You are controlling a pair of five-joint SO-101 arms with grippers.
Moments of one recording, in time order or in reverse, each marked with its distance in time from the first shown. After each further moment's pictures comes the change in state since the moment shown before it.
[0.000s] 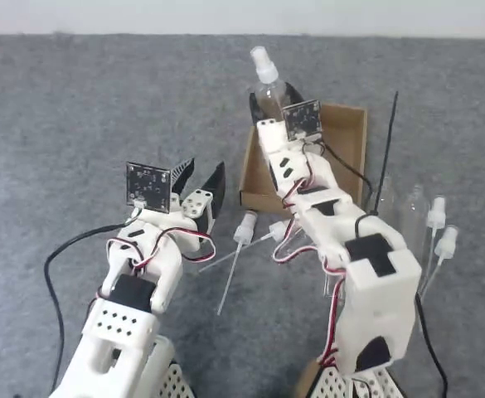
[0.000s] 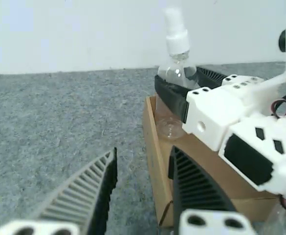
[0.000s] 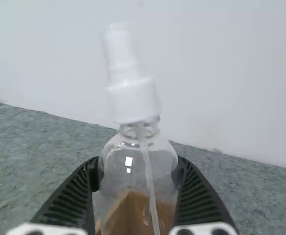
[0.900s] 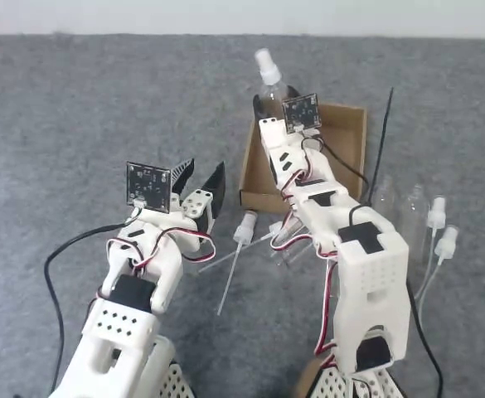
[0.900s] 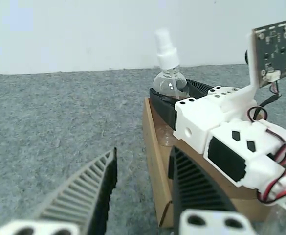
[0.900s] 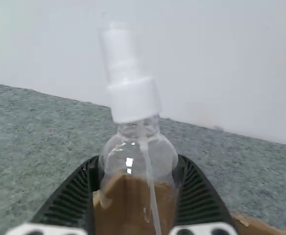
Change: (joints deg) left arm 0.0 0.0 0.0 0.0 0.0; right arm 0.6 10.5 -9.3 4.8 0.0
